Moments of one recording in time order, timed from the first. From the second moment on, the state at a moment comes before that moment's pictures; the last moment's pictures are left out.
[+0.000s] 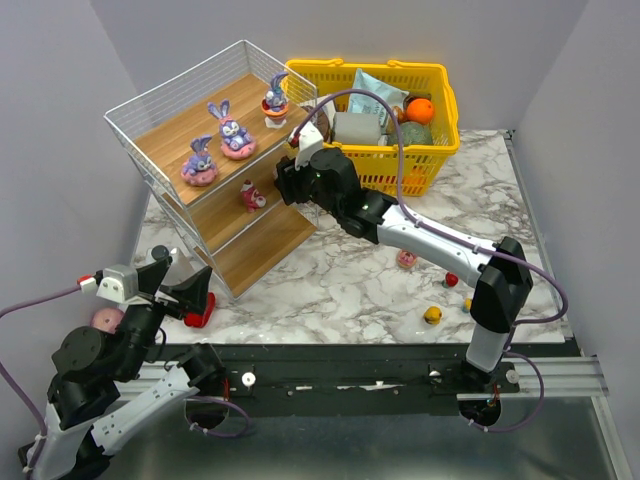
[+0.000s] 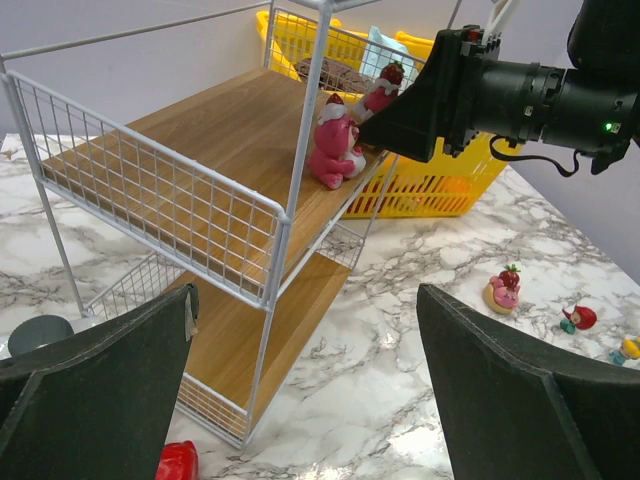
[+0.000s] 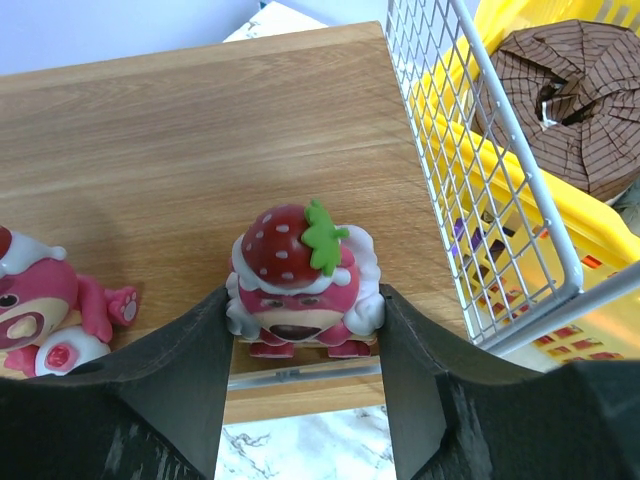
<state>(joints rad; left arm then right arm) -0.91 0.01 0.84 -0.68 -0.57 -0.17 0.92 1.81 1.62 -0.04 0.22 0.08</state>
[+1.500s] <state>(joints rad) -0.93 0.01 0.88 -0.68 -0.57 -0.20 0.91 1.30 0.96 -0.19 0.68 0.57</state>
